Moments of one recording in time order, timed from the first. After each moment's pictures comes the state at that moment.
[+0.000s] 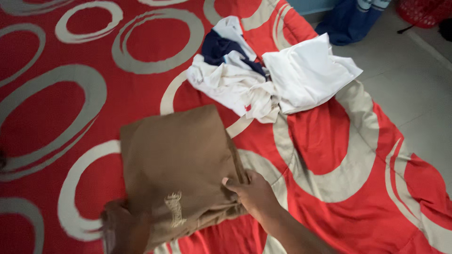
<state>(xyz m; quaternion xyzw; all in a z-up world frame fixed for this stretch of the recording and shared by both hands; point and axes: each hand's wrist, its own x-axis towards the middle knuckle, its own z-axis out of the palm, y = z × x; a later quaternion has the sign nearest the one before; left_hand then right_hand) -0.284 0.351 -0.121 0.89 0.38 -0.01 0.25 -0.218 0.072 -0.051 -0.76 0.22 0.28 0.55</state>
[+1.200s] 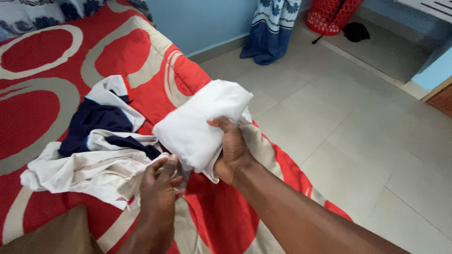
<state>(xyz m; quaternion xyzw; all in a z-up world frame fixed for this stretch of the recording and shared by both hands) -0.009 -0.001 -0.044 0.64 0.26 -0.07 0.72 0.030 -0.153 0.008 -0.34 0.15 0.10 0.92</state>
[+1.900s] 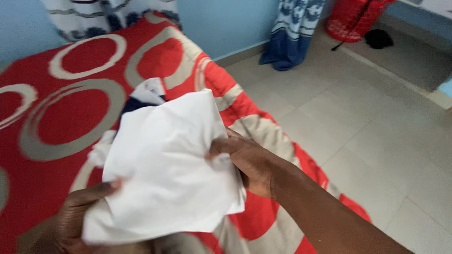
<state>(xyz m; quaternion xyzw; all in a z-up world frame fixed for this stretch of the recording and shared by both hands) -0.043 0.229 -0.012 0.40 0.20 -0.35 0.82 -0.048 -0.109 0.124 -0.59 0.14 0.29 0.74</state>
